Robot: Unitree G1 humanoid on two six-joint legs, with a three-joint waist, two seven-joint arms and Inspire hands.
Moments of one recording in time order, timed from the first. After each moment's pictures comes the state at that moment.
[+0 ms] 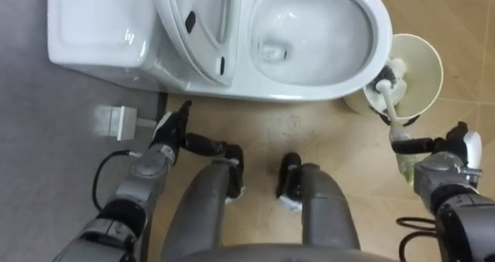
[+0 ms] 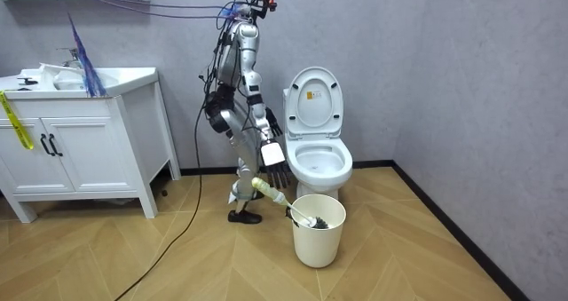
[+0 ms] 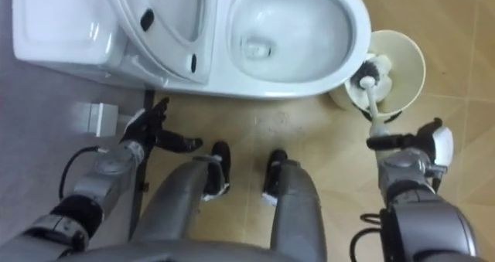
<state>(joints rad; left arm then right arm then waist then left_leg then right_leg) -0.20 0.20 -0.26 0.82 -0.11 -0.03 -0.01 -0.37 -0.41 0.06 1.31 0.12 -0.03 -0.50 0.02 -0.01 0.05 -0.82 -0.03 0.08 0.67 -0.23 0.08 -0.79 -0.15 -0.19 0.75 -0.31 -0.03</state>
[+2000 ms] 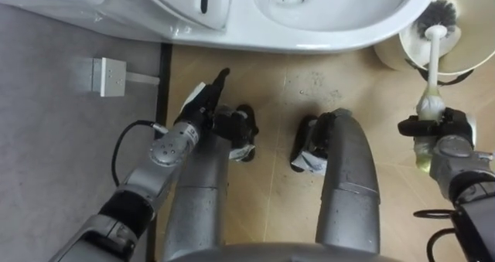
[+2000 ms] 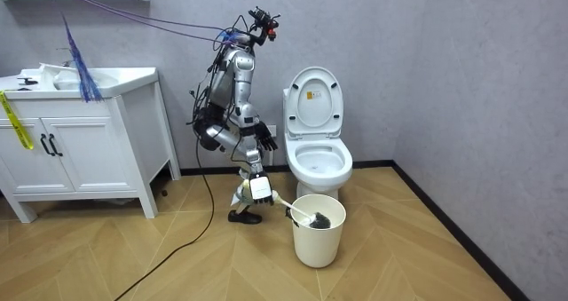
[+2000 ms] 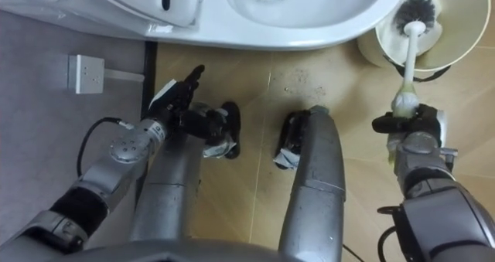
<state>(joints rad) -0.16 0.23 -0.43 0.60 -0.13 -0.04 -0.01 -0.39 -0.48 0.26 1.32 0.47 -0.06 -0.26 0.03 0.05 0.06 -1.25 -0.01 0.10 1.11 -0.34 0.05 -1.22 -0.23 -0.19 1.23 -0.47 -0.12</state>
